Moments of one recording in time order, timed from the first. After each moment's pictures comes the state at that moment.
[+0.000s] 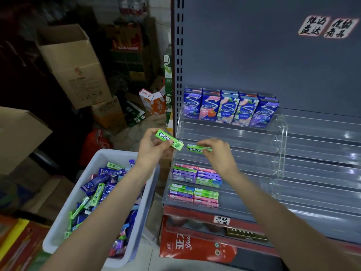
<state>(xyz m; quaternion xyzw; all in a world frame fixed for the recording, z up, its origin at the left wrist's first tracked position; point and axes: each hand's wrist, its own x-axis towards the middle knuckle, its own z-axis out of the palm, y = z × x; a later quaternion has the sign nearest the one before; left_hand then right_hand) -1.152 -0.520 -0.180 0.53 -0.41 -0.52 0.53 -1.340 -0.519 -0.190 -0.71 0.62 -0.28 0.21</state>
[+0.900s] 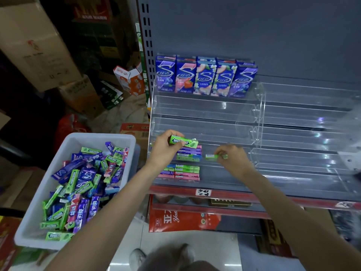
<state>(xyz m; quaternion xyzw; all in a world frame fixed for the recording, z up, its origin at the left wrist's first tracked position) -1.221 -0.500 -0.243 0.53 -0.59 -0.47 0.37 -1.431 -0.461 -0.243 -0.67 0.70 -0.11 0.22</state>
